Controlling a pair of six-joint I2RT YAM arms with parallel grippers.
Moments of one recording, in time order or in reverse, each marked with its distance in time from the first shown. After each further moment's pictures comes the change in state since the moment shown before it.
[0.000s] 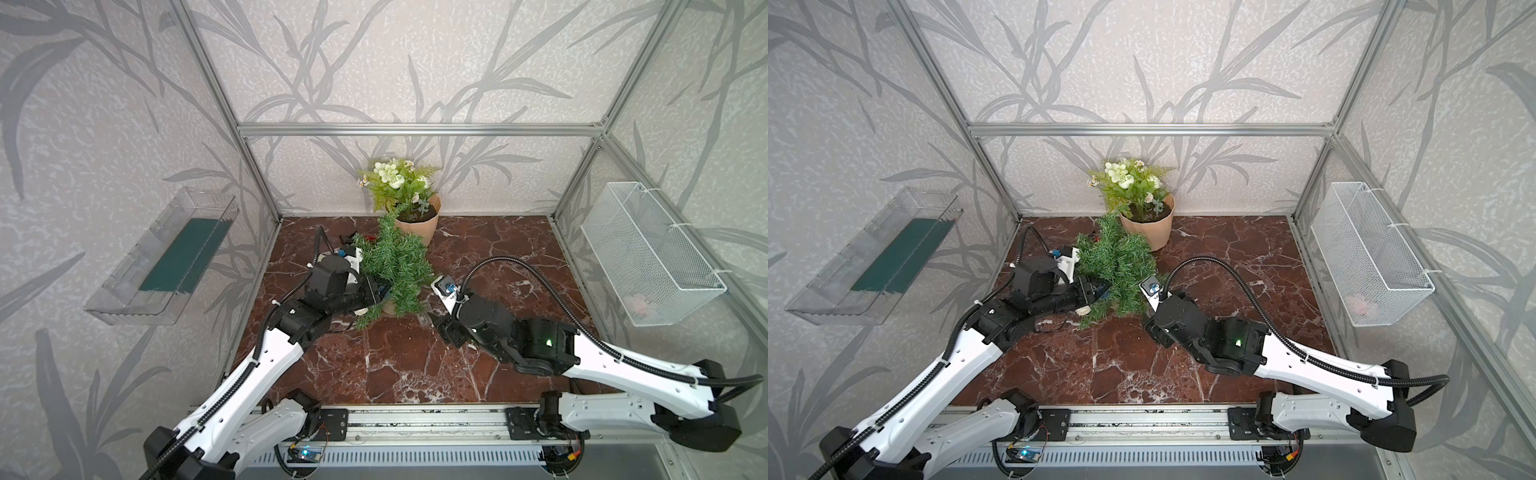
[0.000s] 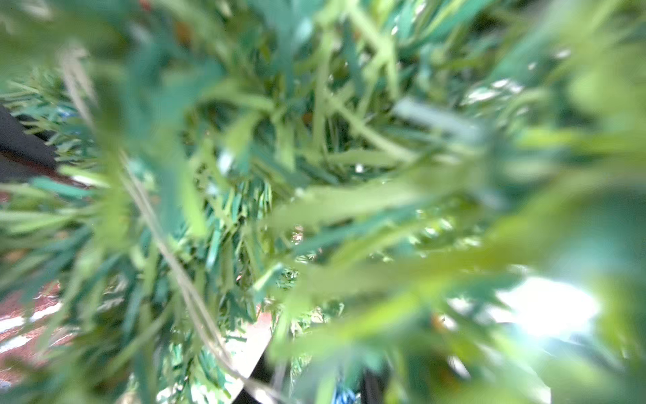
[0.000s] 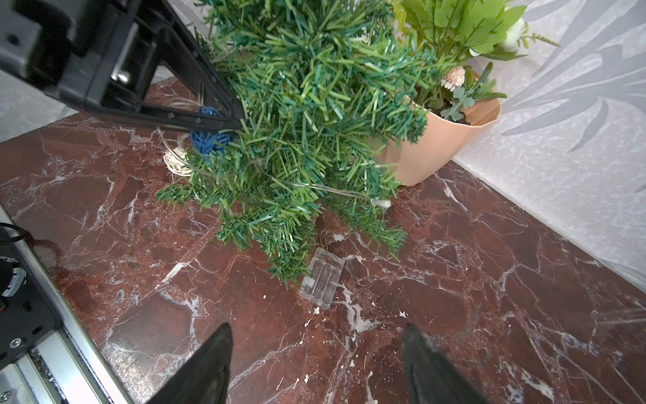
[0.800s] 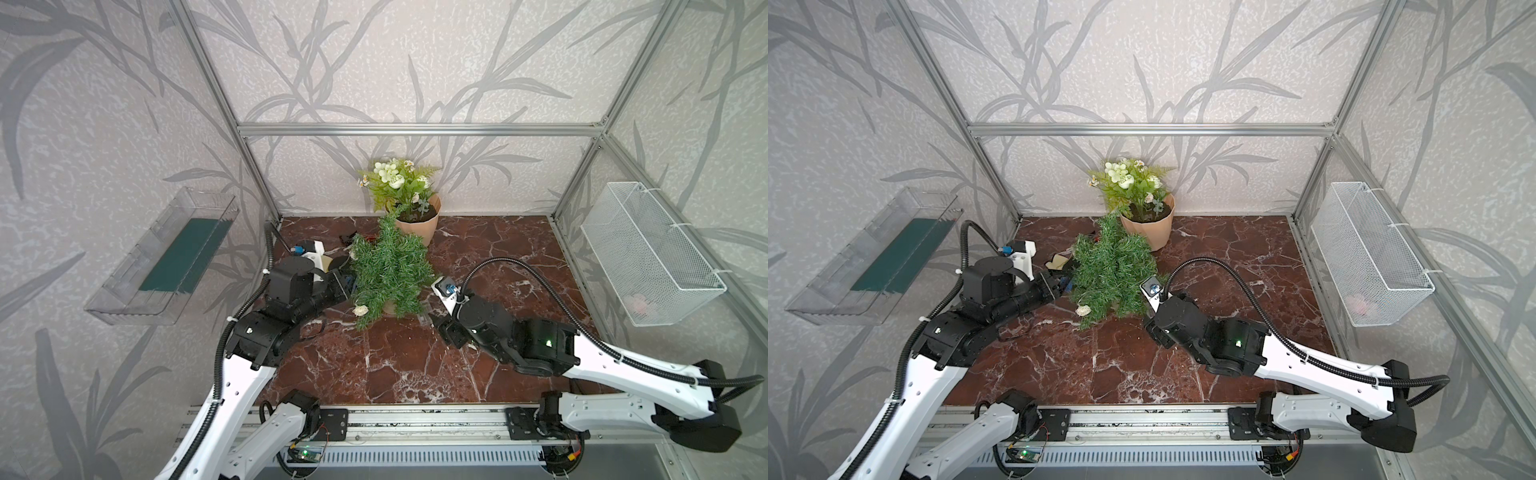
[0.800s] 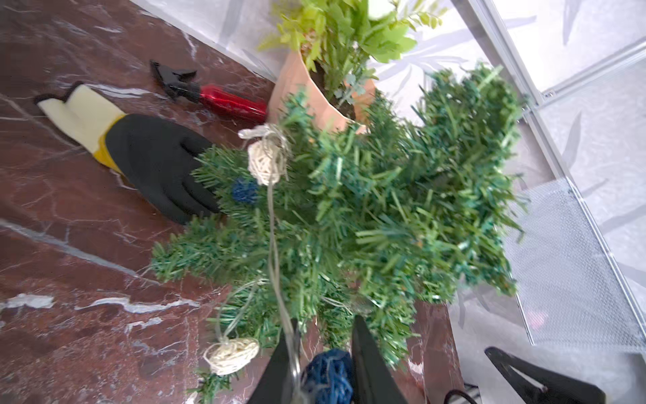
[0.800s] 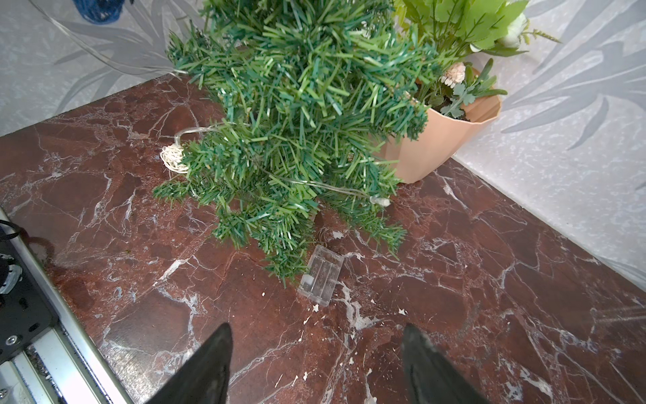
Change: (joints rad) left arm 0.182 -0.130 0.149 -0.236 -0.130 0.060; right arm 0.000 -0.005 -0.003 -0.001 0.003 -0.002
